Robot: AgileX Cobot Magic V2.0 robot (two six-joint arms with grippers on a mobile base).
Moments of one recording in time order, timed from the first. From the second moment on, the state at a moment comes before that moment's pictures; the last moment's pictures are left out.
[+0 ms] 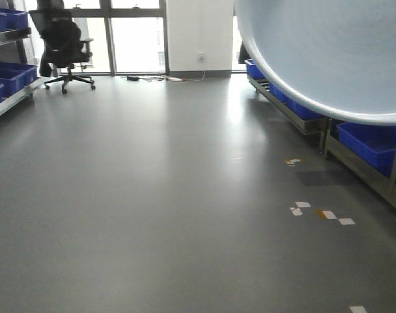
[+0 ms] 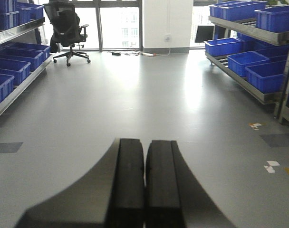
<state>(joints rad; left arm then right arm) -0.05 0.48 -0.29 -0.25 -0.07 0.27 0.23 0.60 -0.37 0.29 -0.01 -0.01</state>
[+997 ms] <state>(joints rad) -0.05 0.48 -0.29 -0.25 -0.07 0.27 0.23 0.60 -0.37 0.29 -0.01 -0.01</state>
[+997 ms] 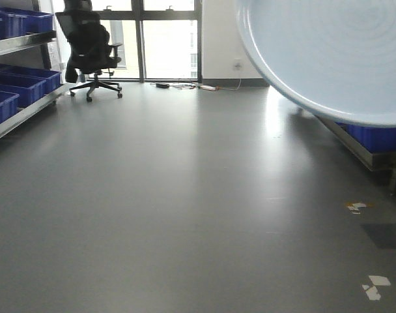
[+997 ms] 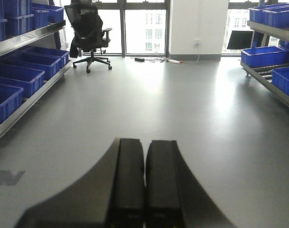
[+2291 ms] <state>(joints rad) -0.05 0.48 -0.29 -0.25 -0.07 0.27 0.23 0.60 -0.37 0.29 -0.01 -0.01</state>
